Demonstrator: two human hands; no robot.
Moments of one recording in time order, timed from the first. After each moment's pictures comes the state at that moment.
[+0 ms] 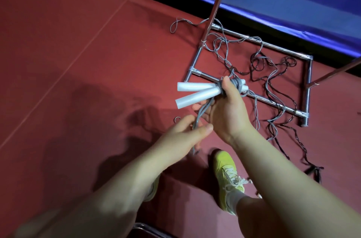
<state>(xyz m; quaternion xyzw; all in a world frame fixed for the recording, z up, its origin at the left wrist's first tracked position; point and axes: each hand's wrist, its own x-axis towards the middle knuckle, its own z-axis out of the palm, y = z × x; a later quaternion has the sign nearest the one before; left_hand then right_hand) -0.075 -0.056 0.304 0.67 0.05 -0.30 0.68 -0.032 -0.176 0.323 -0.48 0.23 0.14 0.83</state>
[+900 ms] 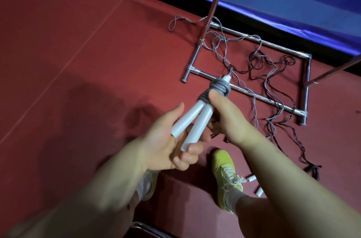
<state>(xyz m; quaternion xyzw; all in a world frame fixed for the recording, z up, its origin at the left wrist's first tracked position) -0.064 -0.033 0.330 0.34 0.15 -0.58 0.72 -0.049 -0.191 0.331 -0.69 0.09 0.24 0.68</state>
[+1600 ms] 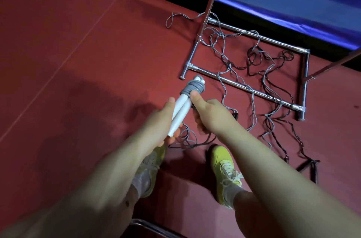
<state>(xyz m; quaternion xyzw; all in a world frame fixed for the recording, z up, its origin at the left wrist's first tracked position) -0.053 -0.042 0.310 0.75 0.23 -0.33 0.53 -0.039 -0.179 0.298 -0.82 0.15 0.24 0.49</state>
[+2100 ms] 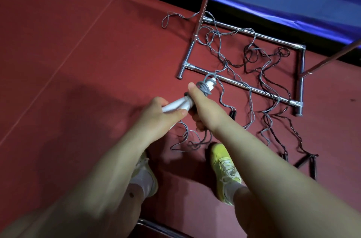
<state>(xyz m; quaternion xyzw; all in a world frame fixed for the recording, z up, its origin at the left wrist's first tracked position) -0.050 -0.037 0.315 0.85 0.12 -0.26 0.45 -0.040 -0.178 0.306 -0.75 0.22 0.28 0.56</state>
